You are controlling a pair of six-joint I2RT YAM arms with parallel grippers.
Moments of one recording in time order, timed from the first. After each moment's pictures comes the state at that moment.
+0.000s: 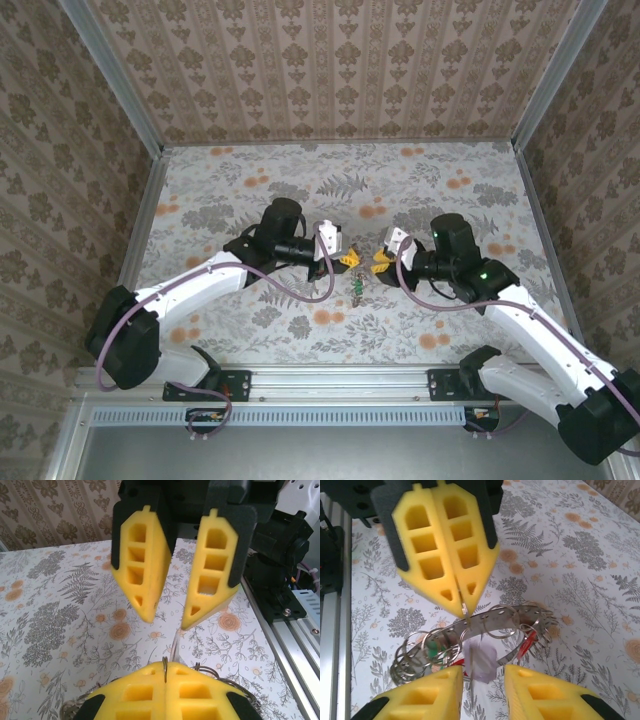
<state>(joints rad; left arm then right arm) -0.78 1.37 0.91 -0.04 0.82 0.49 0.44 0.93 0.76 -0.43 -0.57 -0.45</state>
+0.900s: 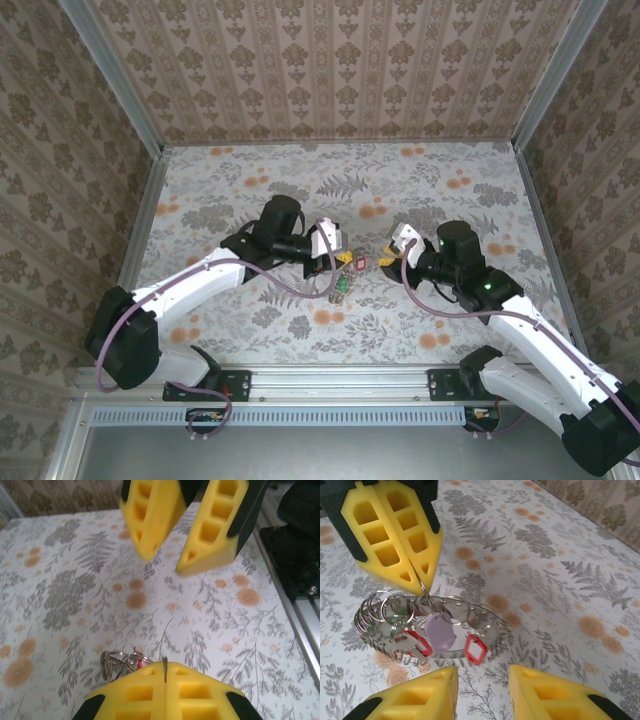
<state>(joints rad) -0.74 1.37 0.95 -0.19 0.71 0.56 0.44 0.86 0.68 -0.33 -0.37 -0.34</state>
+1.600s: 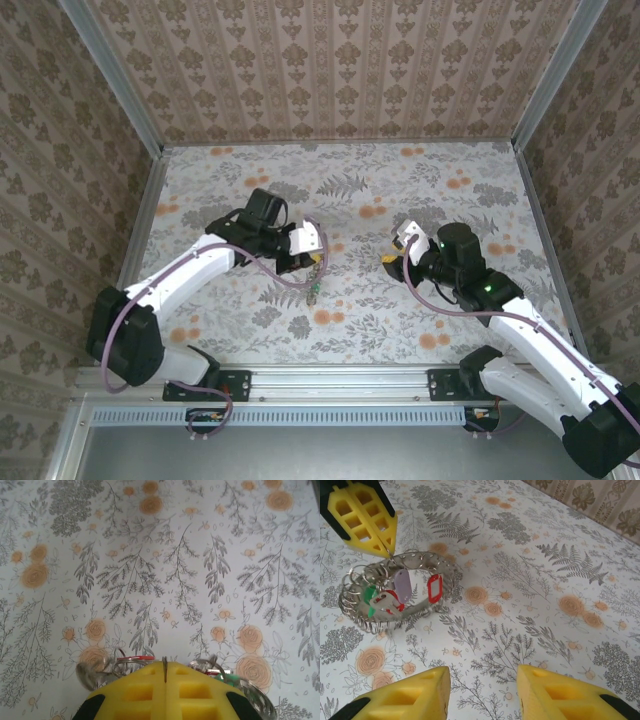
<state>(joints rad) -0.62 1.40 1.04 -0.59 0.59 0.83 0.44 0.85 0.66 -0.33 -0.28 -0.25</state>
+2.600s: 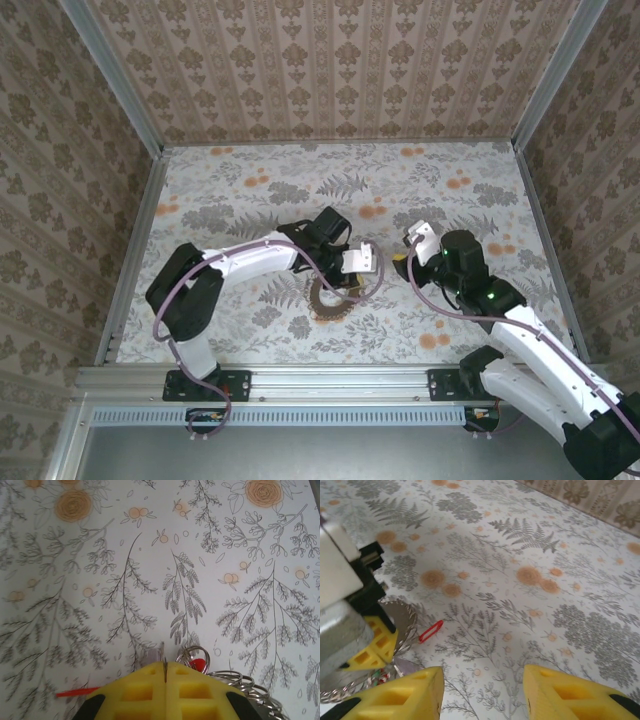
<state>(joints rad) -0.89 1.77 1.19 -0.47 0.52 0.71 0.42 0.80 0.60 -0.34 -0.08 -0.18</state>
